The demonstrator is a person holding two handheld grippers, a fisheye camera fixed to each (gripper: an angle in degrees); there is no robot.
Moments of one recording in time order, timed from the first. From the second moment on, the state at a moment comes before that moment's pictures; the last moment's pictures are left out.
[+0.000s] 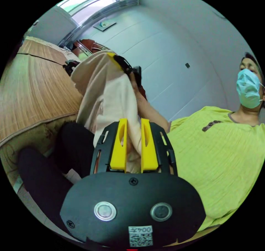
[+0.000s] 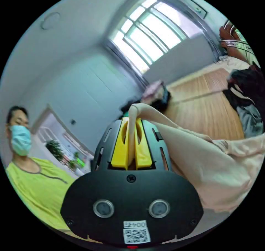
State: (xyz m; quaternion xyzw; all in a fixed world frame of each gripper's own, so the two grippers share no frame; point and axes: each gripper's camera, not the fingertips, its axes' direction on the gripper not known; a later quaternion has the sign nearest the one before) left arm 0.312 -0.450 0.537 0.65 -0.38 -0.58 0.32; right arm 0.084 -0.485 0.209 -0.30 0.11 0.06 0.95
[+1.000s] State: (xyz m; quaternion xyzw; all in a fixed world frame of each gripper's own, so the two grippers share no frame) left arm 0.636 -0.366 0.712 0.49 -0.54 -0.68 -0.08; right arm -0.094 -0.556 0.297 -0.40 -0.16 -0.10 0.89
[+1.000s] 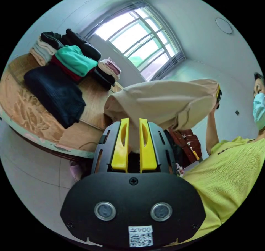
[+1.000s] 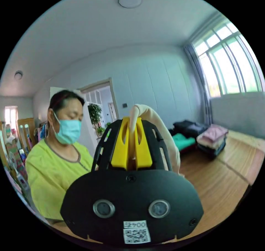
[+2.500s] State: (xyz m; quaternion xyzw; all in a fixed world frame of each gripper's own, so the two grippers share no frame) left arm 0.639 0.186 0.936 0.18 -0.41 -0.86 0.22; right arm 0.010 -0.201 0.231 -0.48 0.45 -0.09 0.75
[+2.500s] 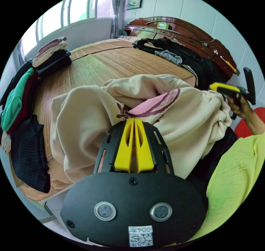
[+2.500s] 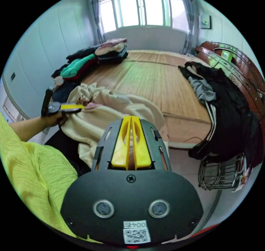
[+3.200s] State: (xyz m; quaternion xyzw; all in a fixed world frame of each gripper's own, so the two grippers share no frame) left arm 0.787 0.270 1.031 0.17 -0.44 -0.86 0.21; right arm 0.144 -0.285 0.182 -0.52 0.30 0.09 0.80
